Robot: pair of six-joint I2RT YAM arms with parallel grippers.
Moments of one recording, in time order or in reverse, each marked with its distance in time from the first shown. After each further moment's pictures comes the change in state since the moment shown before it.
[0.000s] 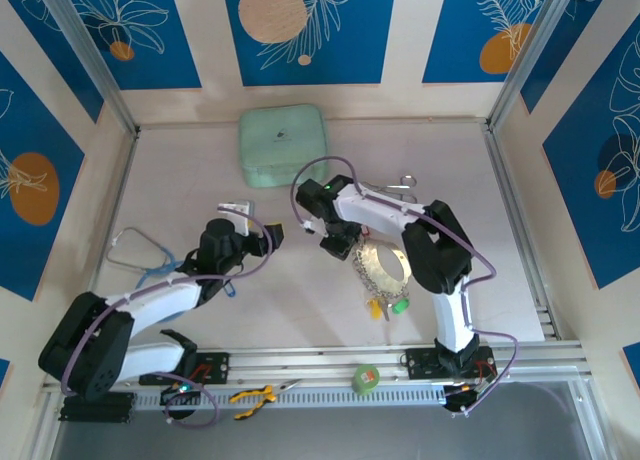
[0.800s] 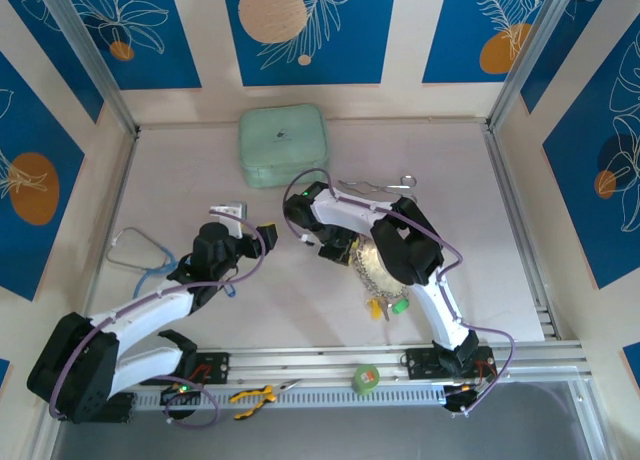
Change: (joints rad) left arm 0.000 -0.106 -0.021 -0.080 -0.051 -0.002; right arm 0.039 0.189 0.127 -0.163 0.123 0.012
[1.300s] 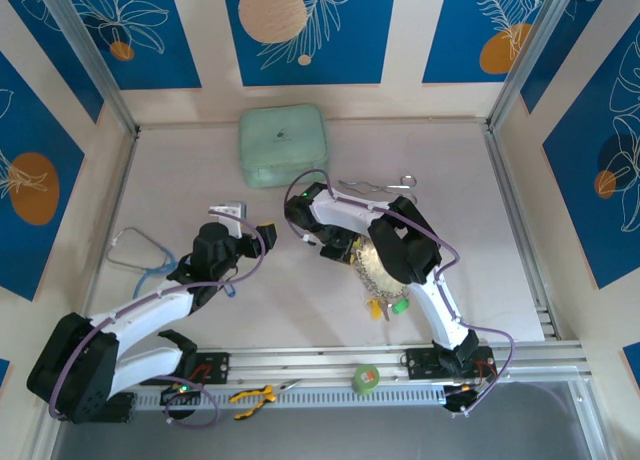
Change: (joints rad) left arm 0.000 0.000 0.000 -0.003 -0.012 0.000; right arm -0.007 0.017 0.007 -0.009 0.044 0.018
